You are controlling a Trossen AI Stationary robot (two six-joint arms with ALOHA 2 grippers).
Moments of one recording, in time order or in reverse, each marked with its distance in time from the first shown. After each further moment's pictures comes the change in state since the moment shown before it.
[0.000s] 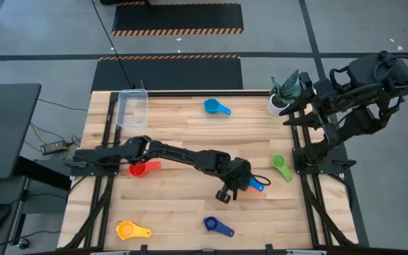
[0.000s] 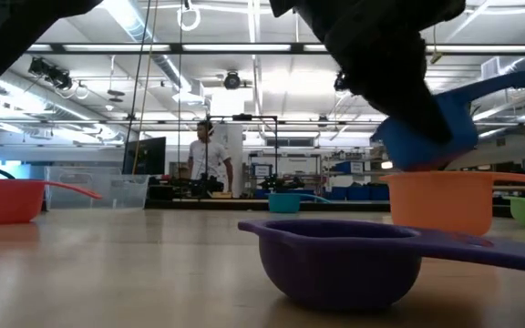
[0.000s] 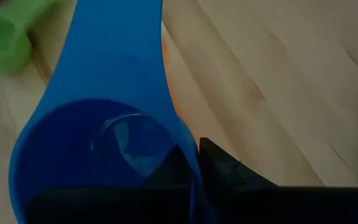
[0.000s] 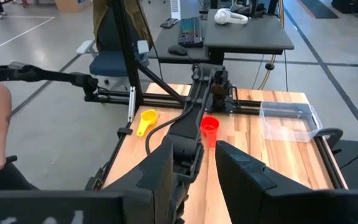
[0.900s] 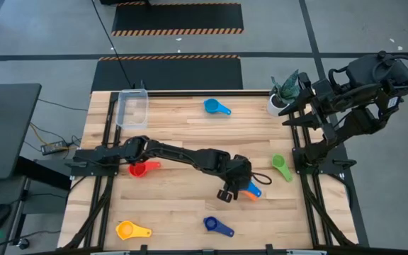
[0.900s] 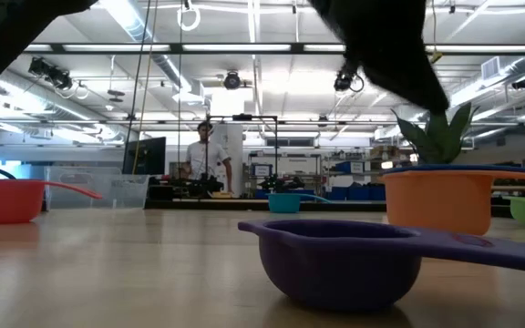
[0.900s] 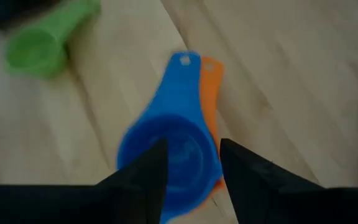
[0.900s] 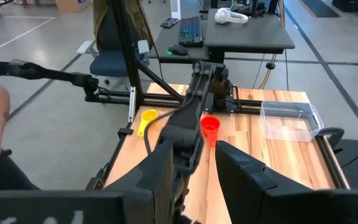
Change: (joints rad) left arm -0.005 -0.022 0.088 -0.089 -0.060 -0.018; right arm 0.000 0.003 0.000 -0.002 -0.001 0.013
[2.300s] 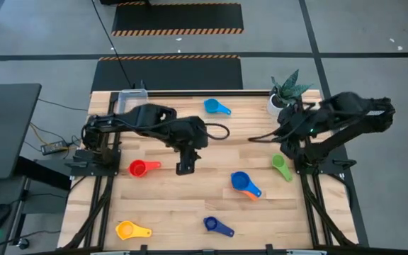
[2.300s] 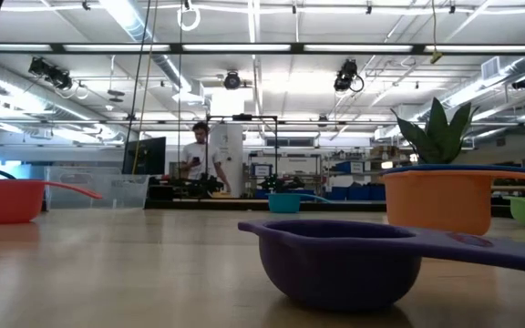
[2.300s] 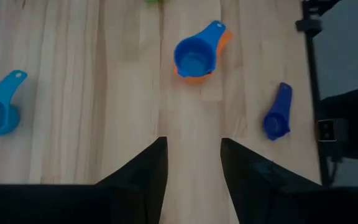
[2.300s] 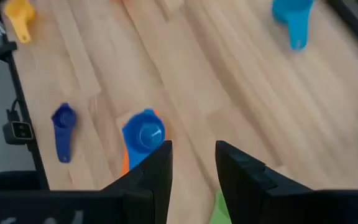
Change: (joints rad) left arm 0.042 -0.484 0.074 -0.658 -0.074 -0.434; right arm 0.020 -0.232 -0.801 -0.076 0.189 0.639
